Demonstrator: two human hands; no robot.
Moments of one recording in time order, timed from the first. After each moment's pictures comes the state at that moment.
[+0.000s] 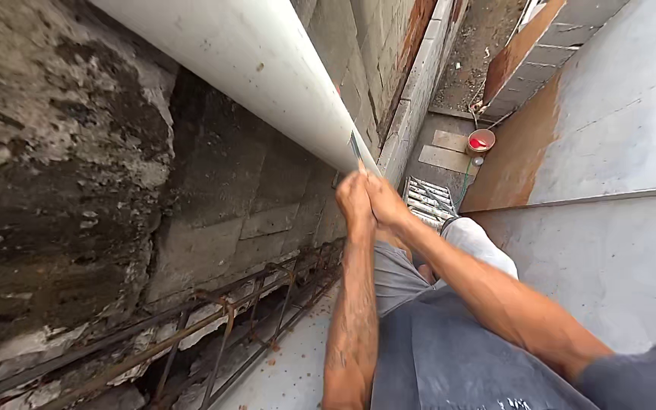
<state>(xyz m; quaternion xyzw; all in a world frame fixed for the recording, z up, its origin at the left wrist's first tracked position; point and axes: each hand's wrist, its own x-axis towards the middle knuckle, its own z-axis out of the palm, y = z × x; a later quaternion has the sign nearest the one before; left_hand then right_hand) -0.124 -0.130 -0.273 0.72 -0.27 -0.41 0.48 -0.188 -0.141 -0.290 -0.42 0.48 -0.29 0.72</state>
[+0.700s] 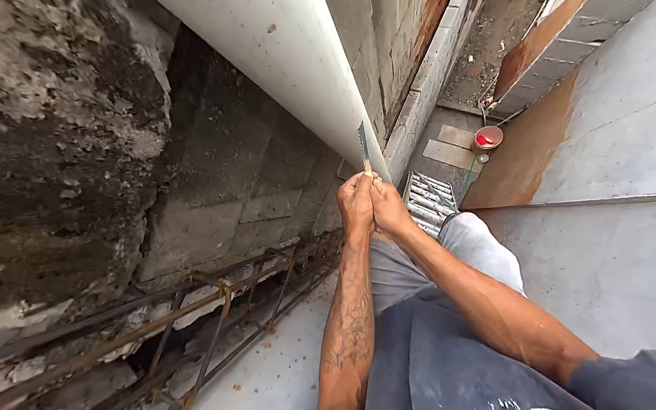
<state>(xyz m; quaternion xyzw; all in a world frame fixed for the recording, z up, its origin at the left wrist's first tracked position) -0.108 -0.104 -0.279 0.70 -0.28 -0.44 0.49 -0.177 -0.117 -0.293 -0.38 0.49 -0.29 0.73</state>
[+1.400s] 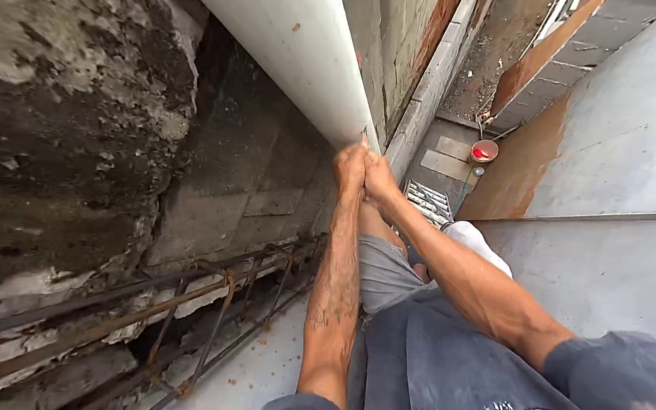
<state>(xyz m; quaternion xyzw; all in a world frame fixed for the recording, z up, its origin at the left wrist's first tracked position) -0.087 -0.165 -0.275 0.73 -0.31 -0.40 0.46 -0.157 -0.151 -0.282 -0.37 0.48 -0.34 0.72</state>
